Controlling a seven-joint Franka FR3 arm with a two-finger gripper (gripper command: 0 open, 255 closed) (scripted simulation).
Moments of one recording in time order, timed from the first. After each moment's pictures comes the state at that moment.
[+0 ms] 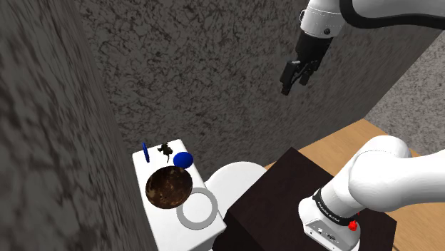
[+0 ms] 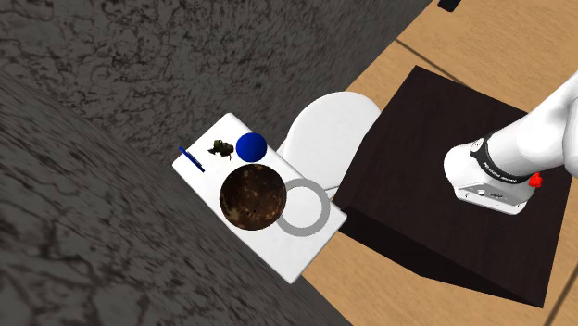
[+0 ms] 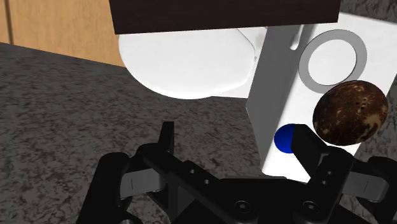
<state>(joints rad) 0.00 -0.80 0.06 -2.41 -0.06 1.59 0.14</state>
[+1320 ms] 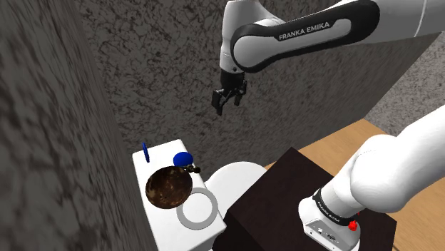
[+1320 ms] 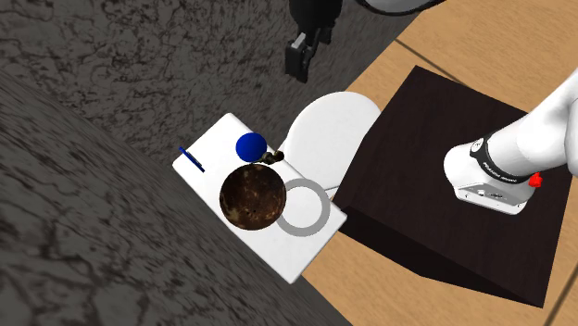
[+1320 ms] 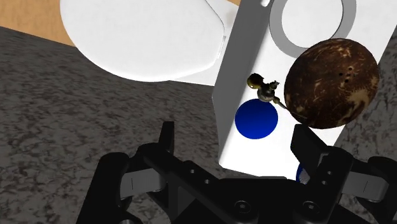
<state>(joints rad) 0.06 -0.18 0.16 -2.27 0.00 2.03 0.21</state>
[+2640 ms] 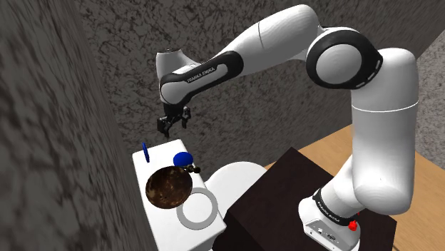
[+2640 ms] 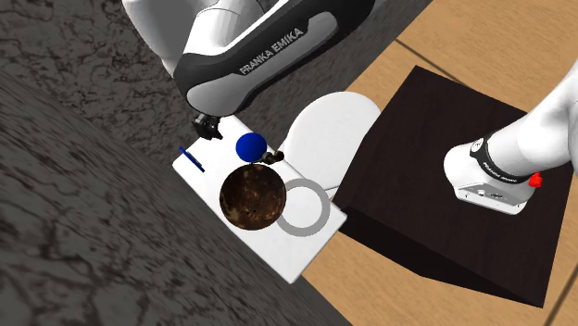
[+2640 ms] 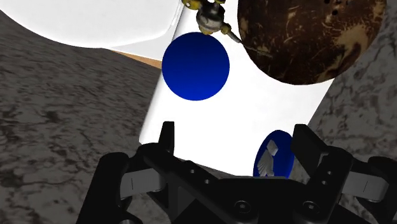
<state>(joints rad) 0.16 0.58 0.20 -1.69 -0.07 2.17 0.28</state>
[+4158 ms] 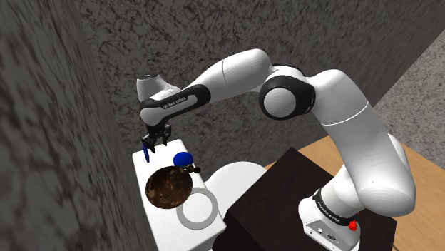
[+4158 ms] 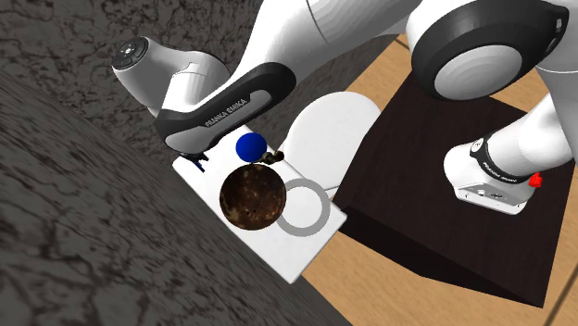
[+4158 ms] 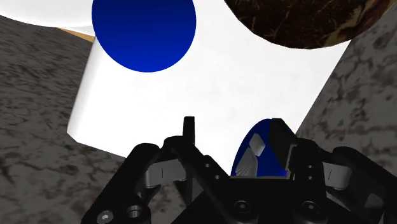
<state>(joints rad) 0.25 0.98 0.20 -1.27 -0.09 2.14 0.28</state>
